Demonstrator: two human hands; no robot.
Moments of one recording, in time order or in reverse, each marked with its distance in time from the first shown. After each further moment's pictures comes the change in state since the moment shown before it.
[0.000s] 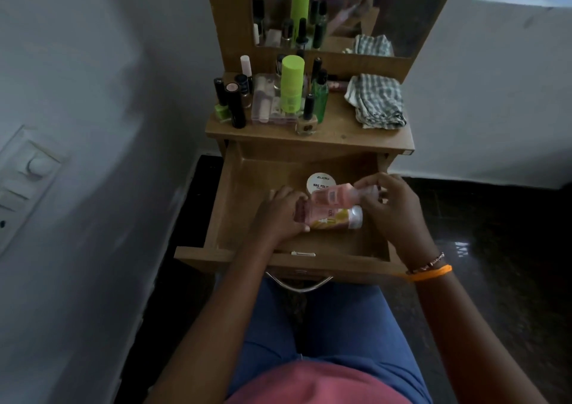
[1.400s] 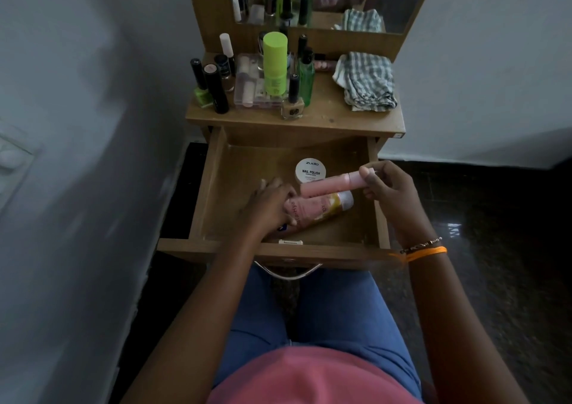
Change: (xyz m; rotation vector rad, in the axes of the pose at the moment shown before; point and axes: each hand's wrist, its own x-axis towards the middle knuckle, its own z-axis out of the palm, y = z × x) left_hand -0.003 0.009 0.001 0.044 -0.102 -0.059; right_hand 0.013 0.042 -0.004 0.371 -0.054 0.098
